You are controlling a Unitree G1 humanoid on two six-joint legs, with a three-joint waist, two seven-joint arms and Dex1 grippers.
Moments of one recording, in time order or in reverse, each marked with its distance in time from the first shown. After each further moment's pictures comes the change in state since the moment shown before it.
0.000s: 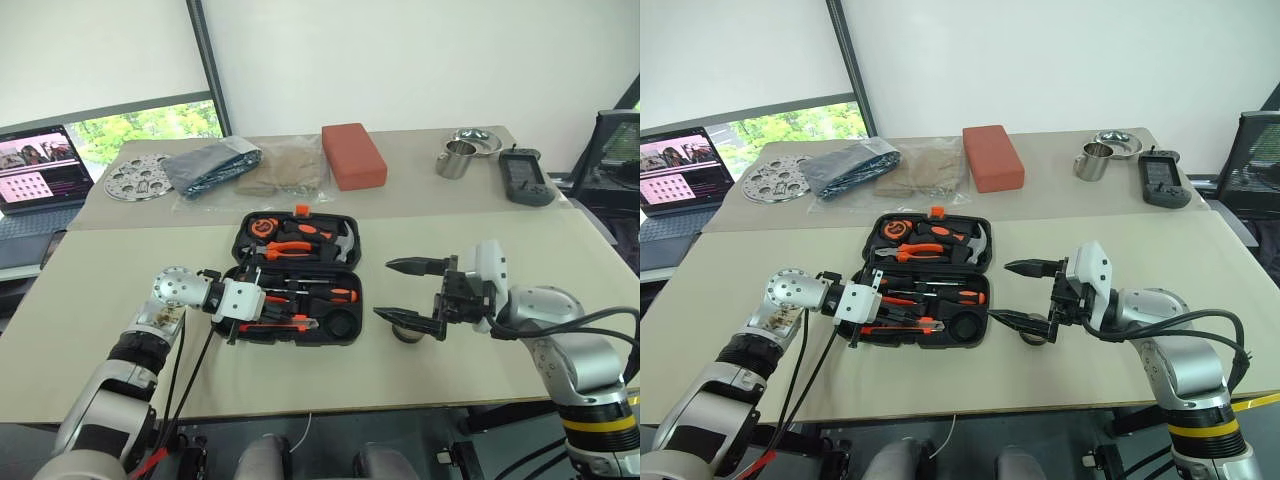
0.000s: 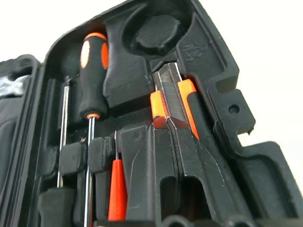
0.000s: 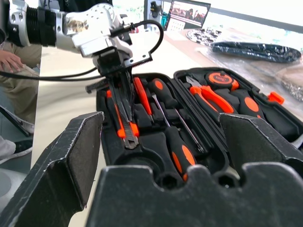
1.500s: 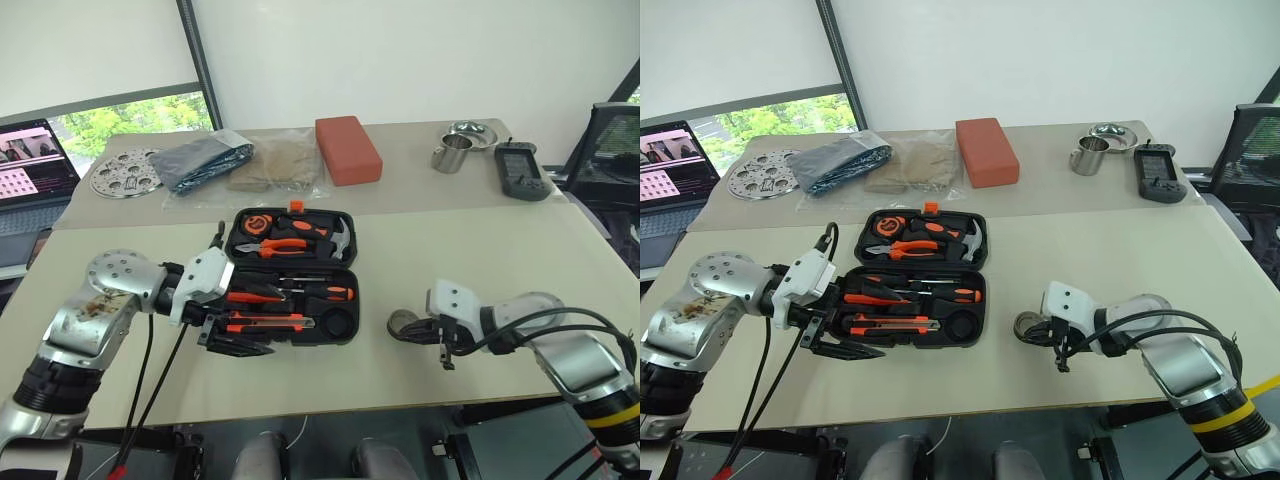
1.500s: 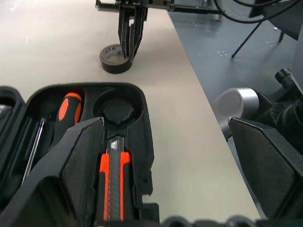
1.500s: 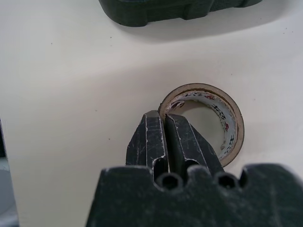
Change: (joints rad) left arm 0.243 0.317 0.232 -0.896 -0.439 0.969 -0.108; right arm -0.086 -0.218 0.280 0.059 -0.326 0.141 0.035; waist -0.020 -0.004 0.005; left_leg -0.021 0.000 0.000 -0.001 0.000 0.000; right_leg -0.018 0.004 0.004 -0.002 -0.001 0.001
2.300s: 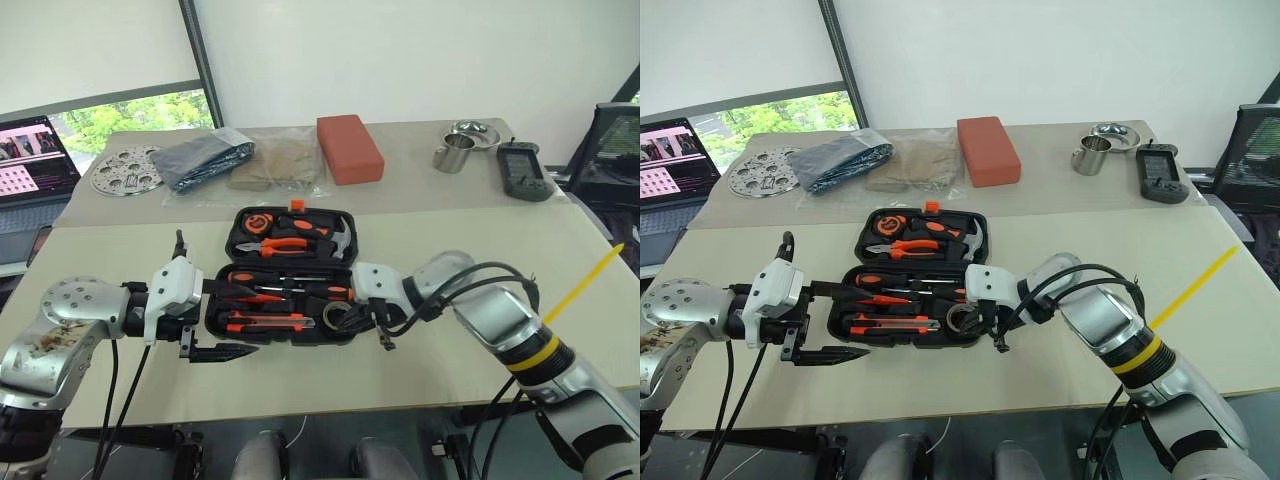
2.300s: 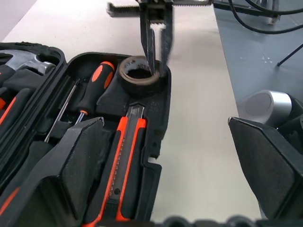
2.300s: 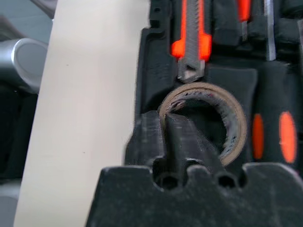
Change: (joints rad) left arm 0.203 0.052 0.159 -0.125 -0.036 0.047 0.153; right arm -0.359 0.226 0.305 0.082 -0.061 0.091 0.159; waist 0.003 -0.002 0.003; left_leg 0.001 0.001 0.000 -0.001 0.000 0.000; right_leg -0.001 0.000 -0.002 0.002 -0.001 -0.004
